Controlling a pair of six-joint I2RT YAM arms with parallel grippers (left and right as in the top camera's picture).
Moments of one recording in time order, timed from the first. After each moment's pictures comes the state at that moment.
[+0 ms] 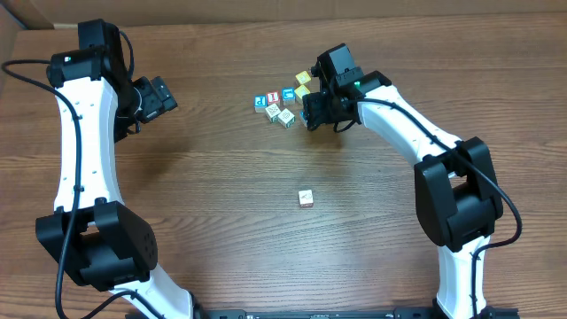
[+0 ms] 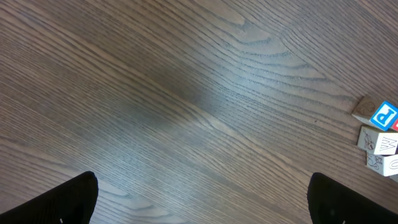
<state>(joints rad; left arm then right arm) 0.20 1.88 1.84 -1.31 -0.01 -0.39 0.44 2.16 1.68 -0.63 -0.14 0.25</state>
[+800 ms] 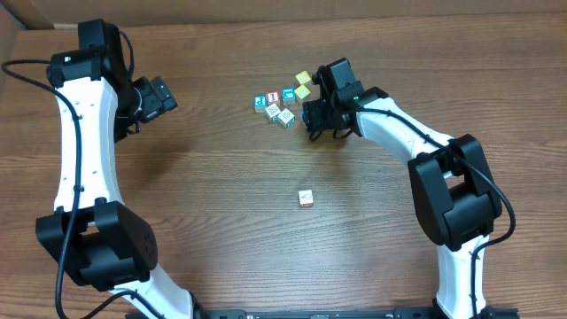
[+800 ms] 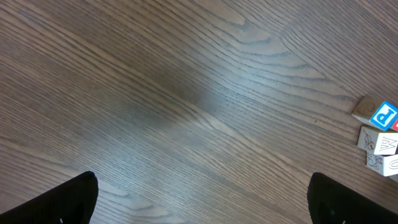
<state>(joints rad) 0.20 1.88 1.84 -1.31 -0.01 -0.39 0.44 2.17 1.55 -0.43 -0.12 0.25</state>
